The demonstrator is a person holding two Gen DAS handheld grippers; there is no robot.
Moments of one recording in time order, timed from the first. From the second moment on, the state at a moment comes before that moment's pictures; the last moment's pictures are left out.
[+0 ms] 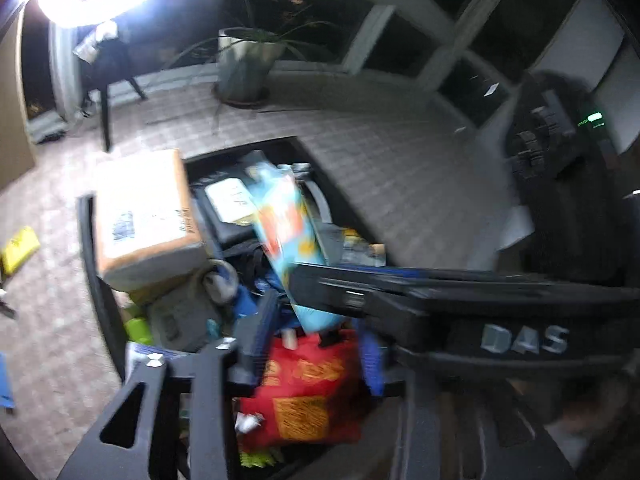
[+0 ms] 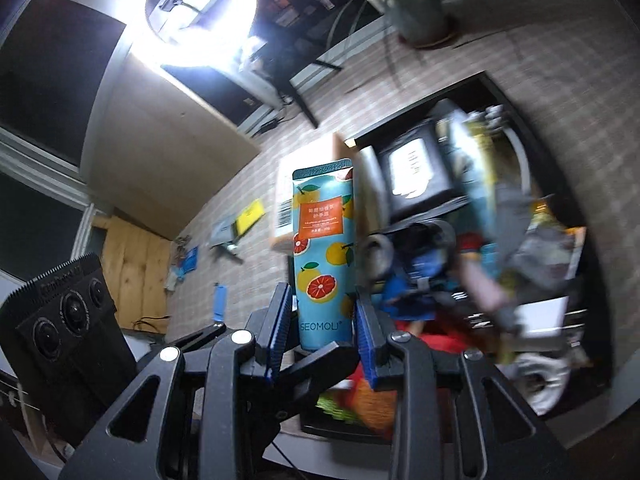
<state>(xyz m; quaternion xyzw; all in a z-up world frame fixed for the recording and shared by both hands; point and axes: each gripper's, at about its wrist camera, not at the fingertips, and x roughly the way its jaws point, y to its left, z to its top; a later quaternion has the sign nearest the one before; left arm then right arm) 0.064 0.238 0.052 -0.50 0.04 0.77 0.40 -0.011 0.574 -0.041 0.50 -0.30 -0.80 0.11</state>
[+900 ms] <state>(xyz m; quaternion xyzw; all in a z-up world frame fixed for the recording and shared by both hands) -0.010 0.033 0.008 -0.56 -0.01 0.81 0.20 -0.047 0.476 -0.031 0.52 -0.20 -0.82 0.14</state>
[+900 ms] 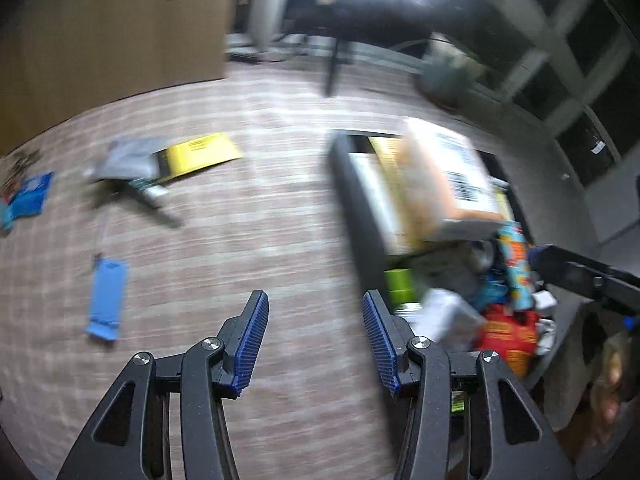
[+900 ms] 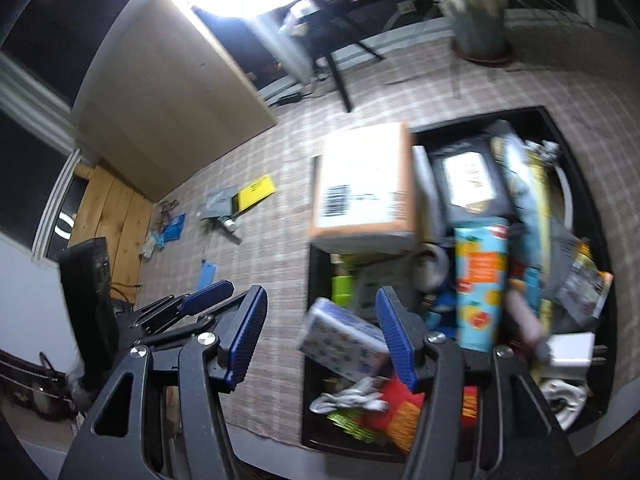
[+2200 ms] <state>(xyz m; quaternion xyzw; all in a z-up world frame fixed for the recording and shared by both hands) -0.160 -0.115 -0.088 -0.62 -0.04 0.78 0.08 -0.254 0.184 -0.154 0.65 -0.02 -0.72 0.25</state>
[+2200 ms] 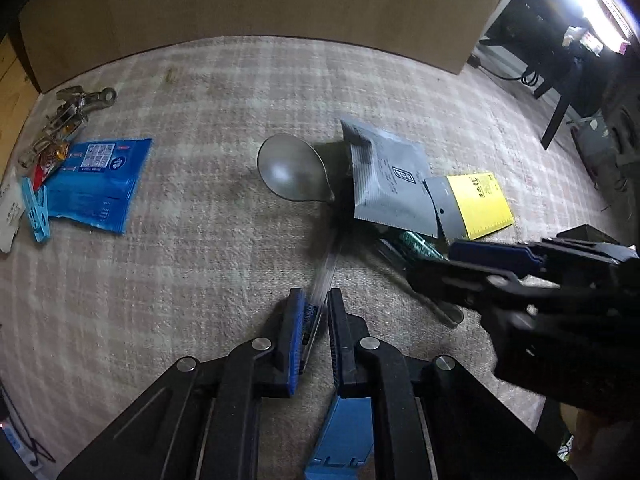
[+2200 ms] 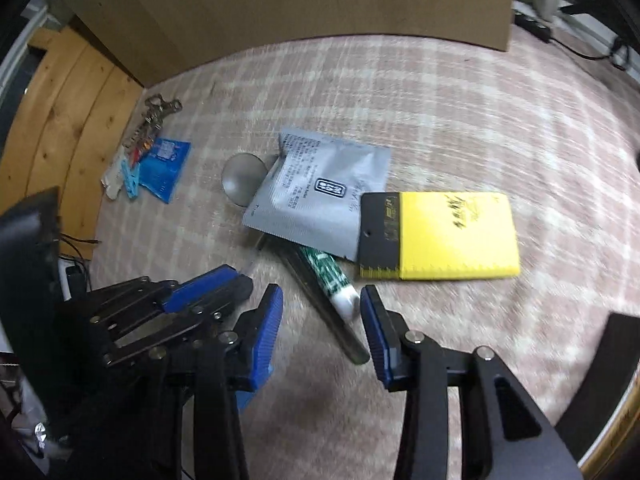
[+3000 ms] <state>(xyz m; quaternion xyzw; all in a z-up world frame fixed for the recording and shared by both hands) -0.091 -0.197 -0.082 -0.61 -0.10 0.79 0.00 -0.218 0.197 -0.158 0.61 0.05 -0.75 0.25</state>
